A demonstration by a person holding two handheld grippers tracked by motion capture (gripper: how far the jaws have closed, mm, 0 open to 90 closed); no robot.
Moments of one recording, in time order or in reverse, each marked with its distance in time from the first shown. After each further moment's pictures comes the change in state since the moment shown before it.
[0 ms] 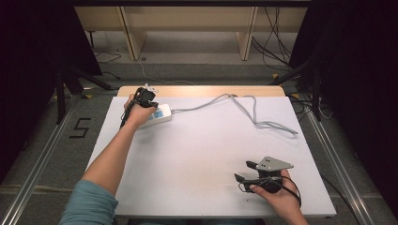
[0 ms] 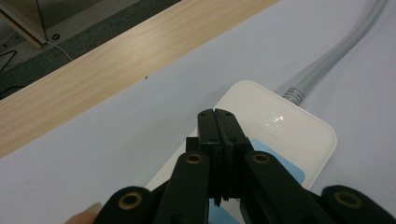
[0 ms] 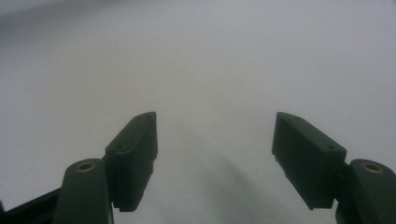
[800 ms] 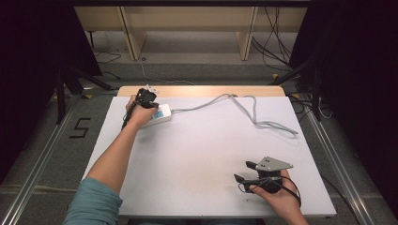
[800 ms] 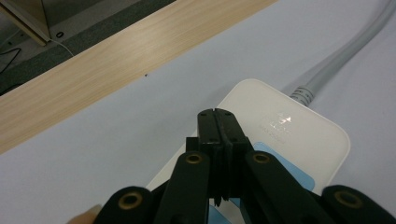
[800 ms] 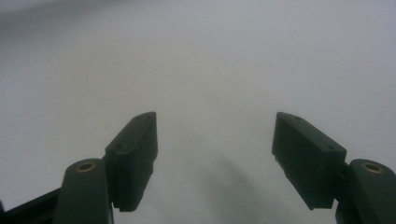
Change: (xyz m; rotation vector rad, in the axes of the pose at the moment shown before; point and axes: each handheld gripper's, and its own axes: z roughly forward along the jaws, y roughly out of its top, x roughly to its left) left arm -0.003 -0.001 0.007 0.005 0.017 -0.003; right arm 0.001 0.000 0.000 0.009 0.005 -0.001
